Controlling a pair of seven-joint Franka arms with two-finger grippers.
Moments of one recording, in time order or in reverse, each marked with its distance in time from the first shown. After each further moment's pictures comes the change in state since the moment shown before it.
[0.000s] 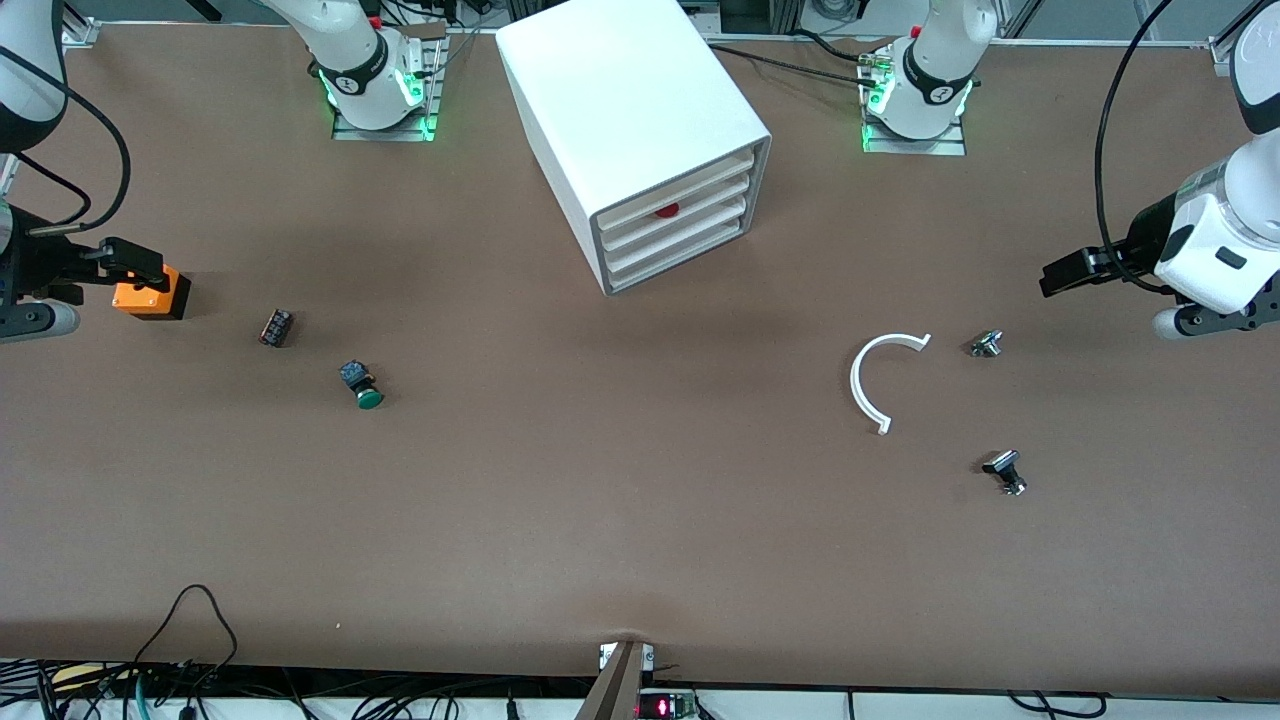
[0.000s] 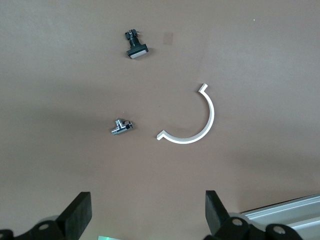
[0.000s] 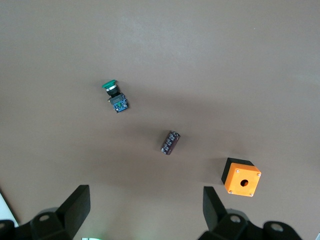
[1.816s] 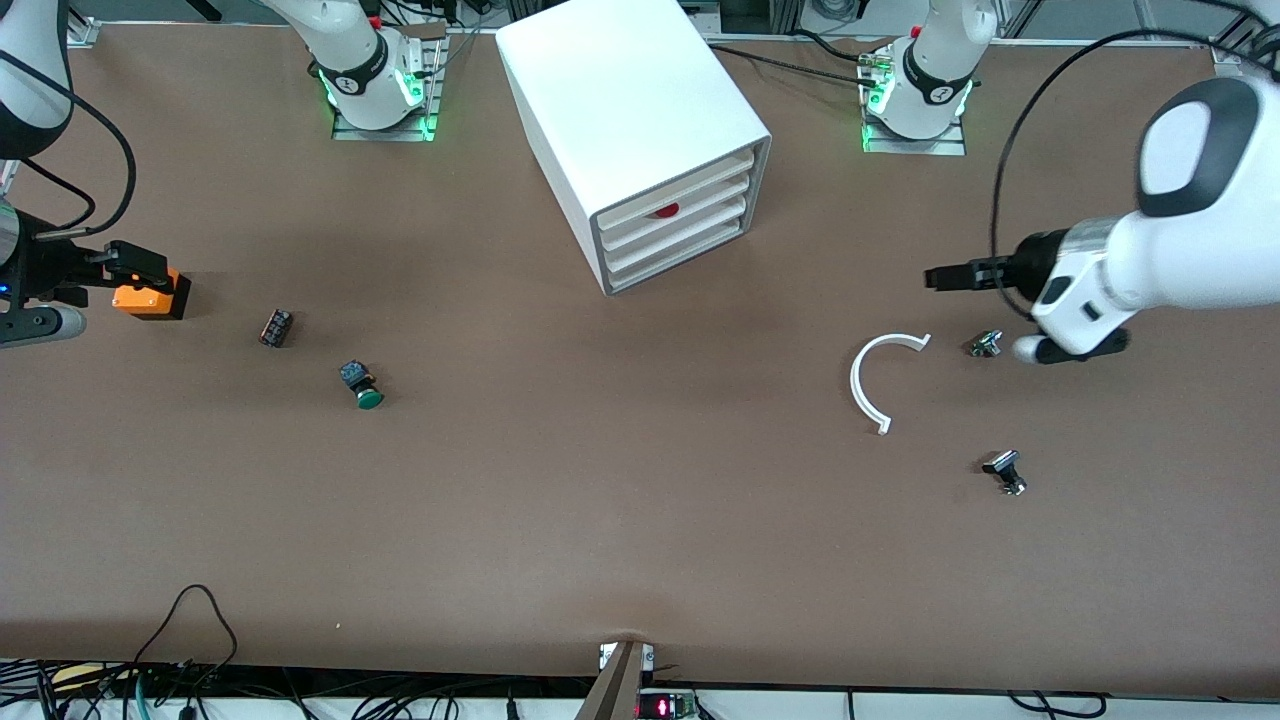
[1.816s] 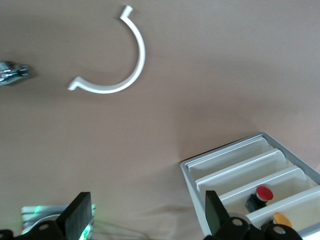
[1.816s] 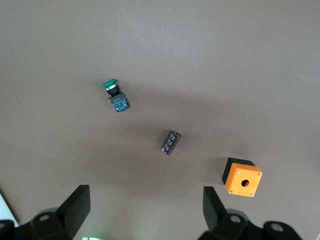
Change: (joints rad) left arm -0.037 0.116 -0.036 -0.094 -0.313 -0.008 0.002; right arm 0.001 0.008 0.000 0.000 0.000 0.000 0.000
